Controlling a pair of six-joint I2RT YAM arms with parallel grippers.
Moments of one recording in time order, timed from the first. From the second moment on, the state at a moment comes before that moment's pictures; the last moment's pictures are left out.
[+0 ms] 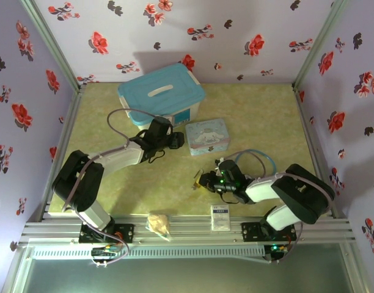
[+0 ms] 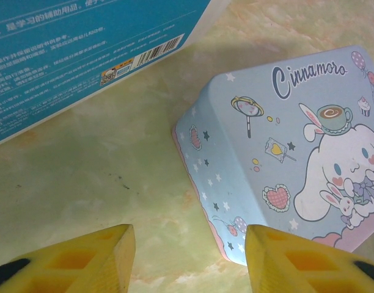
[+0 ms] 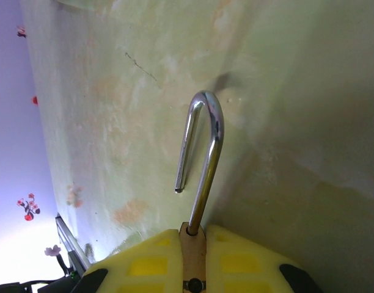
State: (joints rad) left arm -0.66 1.64 0.97 -0.05 -0.01 -0.54; right arm 0.76 1.47 0.27 0.54 -0.35 1.15
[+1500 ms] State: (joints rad) left arm -0.16 1.32 0.43 0.42 -0.40 0.01; right arm 0.07 1.21 0.39 0.23 0.30 0.20
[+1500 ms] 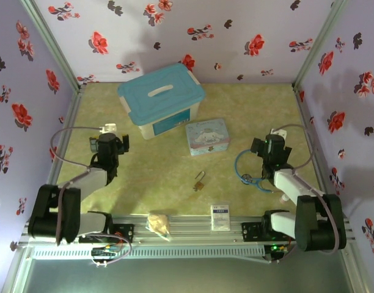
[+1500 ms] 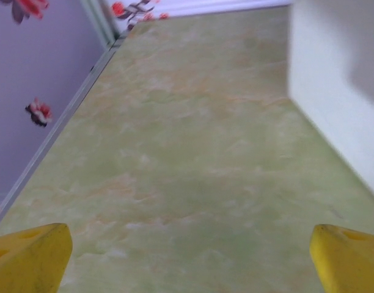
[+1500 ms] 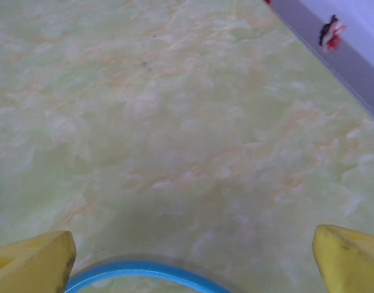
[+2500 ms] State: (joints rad) left arm 0.02 1.54 0.36 0.78 -0.13 -0.03; right arm 0.00 1.56 0.37 0.79 0.19 0.15
